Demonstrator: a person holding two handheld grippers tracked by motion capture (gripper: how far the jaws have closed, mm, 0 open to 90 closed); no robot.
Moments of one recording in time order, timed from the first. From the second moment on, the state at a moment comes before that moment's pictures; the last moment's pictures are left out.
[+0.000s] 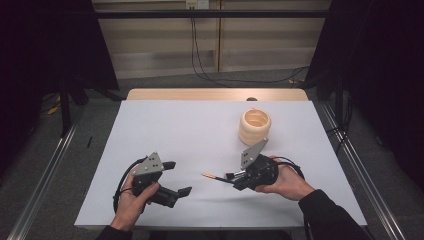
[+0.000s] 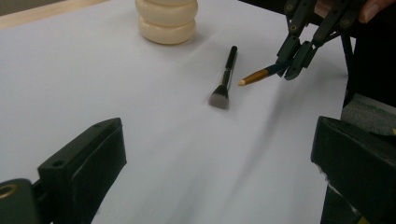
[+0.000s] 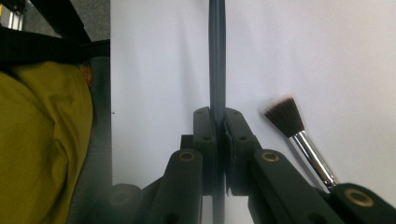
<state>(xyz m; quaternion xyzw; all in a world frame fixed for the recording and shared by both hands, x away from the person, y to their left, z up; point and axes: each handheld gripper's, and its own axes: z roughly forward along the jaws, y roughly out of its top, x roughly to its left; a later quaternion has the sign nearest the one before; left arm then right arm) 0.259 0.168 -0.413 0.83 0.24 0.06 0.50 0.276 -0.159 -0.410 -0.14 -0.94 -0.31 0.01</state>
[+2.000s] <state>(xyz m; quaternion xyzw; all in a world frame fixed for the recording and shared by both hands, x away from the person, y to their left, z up) 0.248 0.165 -0.403 0.80 0.24 0.07 0.55 0.247 -0.178 -0.425 -0.21 -0.78 -0.58 -0.05</state>
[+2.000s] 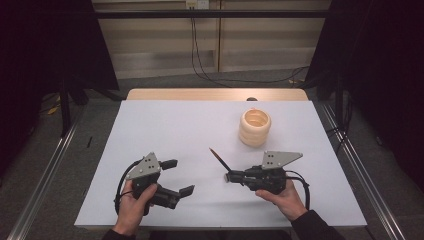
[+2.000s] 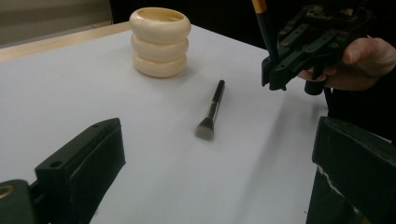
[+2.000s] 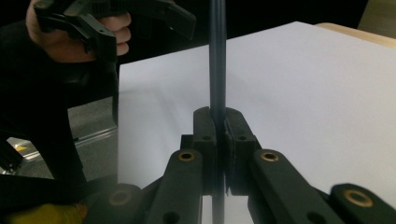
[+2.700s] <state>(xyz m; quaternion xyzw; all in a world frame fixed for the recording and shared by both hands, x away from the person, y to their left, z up) 0.246 0.149 -0.397 0.77 0.23 0.07 0.59 0.247 -0.178 -0.425 -0.20 -0.78 -0.59 -0.04</state>
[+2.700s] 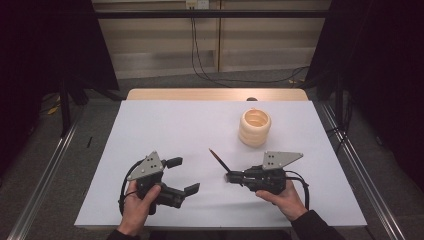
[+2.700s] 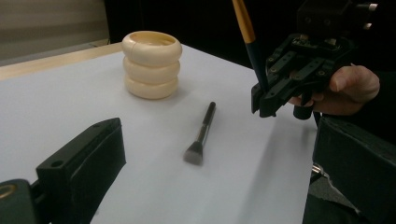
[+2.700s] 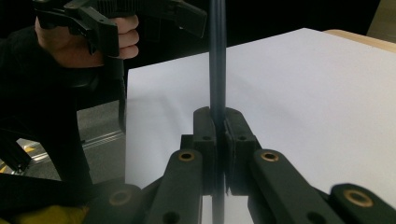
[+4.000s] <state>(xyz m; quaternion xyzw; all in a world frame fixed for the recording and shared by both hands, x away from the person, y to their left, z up) 0.258 0.095 -0.370 0.77 0.21 0.05 0.60 0.248 -0.175 -0.425 -0.20 -0.78 -0.59 -0.04</state>
